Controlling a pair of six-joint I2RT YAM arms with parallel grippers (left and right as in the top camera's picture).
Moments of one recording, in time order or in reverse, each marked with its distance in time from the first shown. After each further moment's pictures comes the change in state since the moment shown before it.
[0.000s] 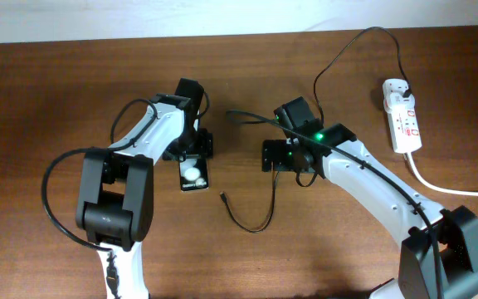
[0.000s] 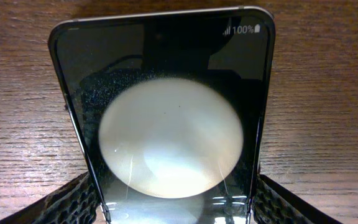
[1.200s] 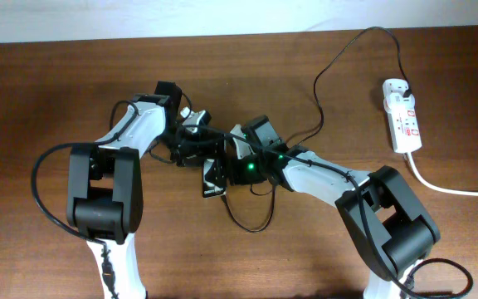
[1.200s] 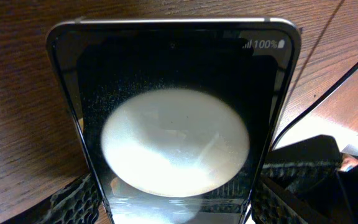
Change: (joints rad) left arm 0.109 0.025 -0.009 -0.041 0.623 0.233; right arm 0.121 0.266 -0.112 0.635 -0.542 0.018
